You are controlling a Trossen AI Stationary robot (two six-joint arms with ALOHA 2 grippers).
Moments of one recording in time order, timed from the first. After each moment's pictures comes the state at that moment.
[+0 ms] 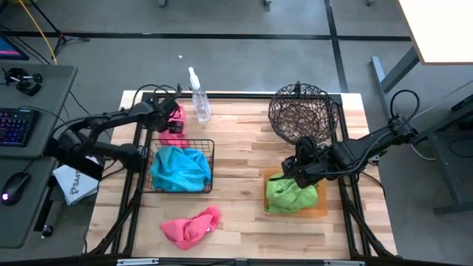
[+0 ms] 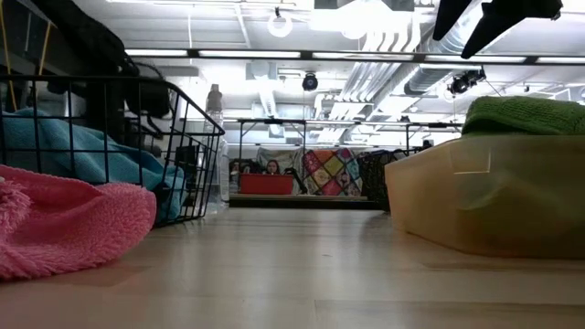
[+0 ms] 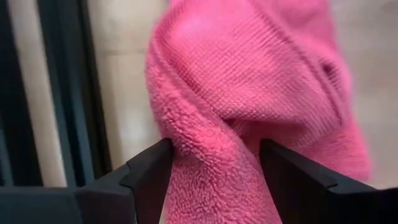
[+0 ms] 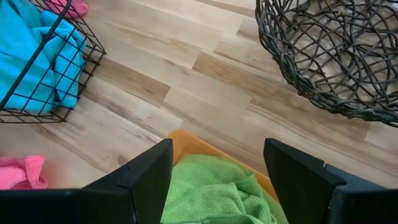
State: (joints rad) left arm 0.83 1.26 0.60 -0.74 -0.23 -0.60; right arm 0.44 1.36 1.33 -1.29 0.57 1.51
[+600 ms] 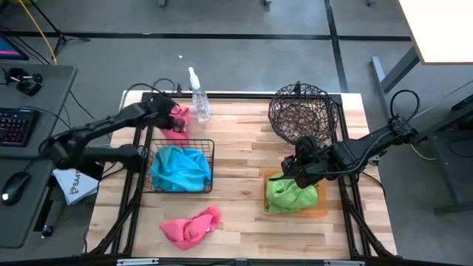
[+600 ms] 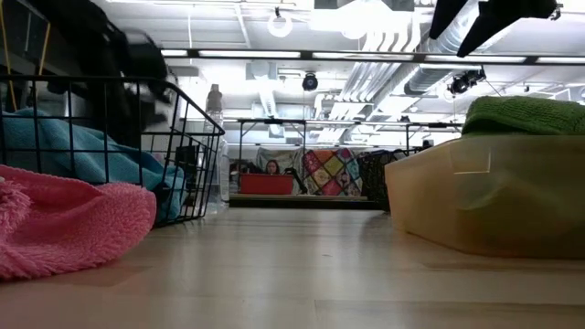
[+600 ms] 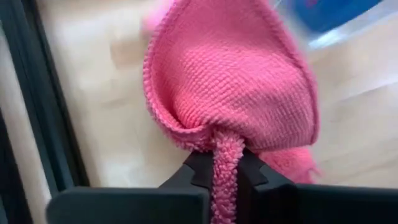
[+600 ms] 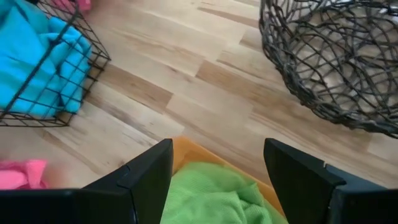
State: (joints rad) left arm 0.77 1.08 0.63 -0.72 -0.19 -0.43; right arm 0.44 1.36 1.33 -1.28 0.60 1.49
